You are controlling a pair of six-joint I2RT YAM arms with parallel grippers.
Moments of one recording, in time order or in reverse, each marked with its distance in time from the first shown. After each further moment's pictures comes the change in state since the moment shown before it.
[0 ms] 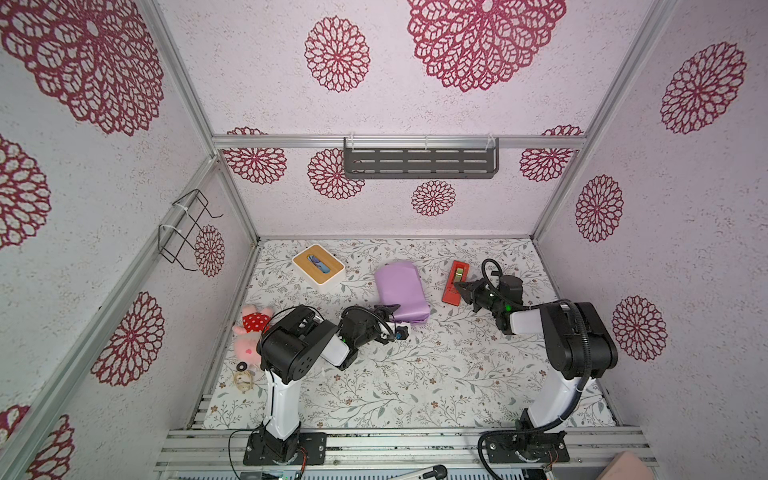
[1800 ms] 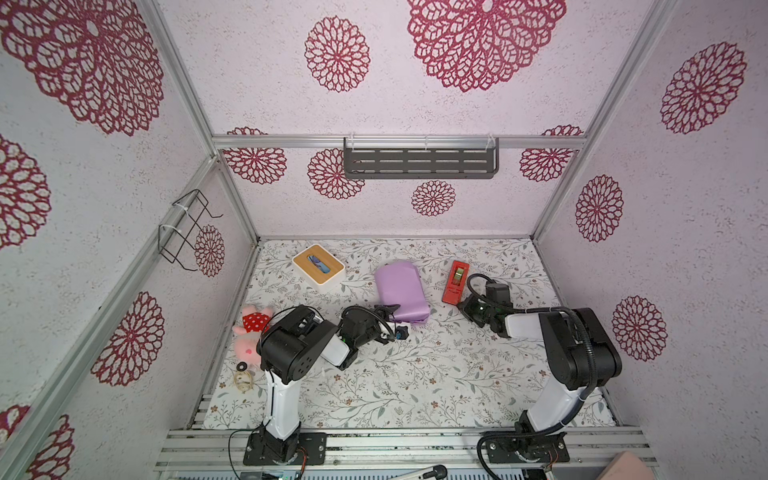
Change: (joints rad) left arm -0.001 -0.002 0.002 -0.005 0.000 0.000; right arm 0.067 -0.063 -0.007 -0.488 0.366 -0.484
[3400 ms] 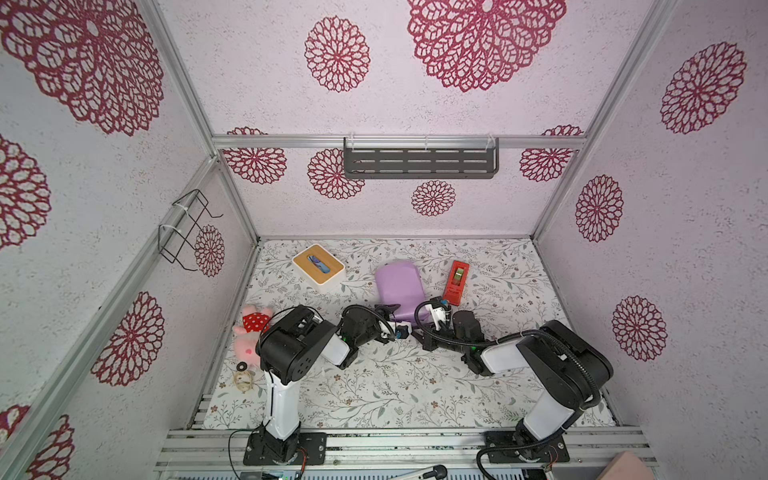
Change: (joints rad) left arm 0.000 -0.008 0.007 -0.024 0.000 -0.003; right arm 0.445 -0.061 -0.250 0.576 -0.201 -0.281
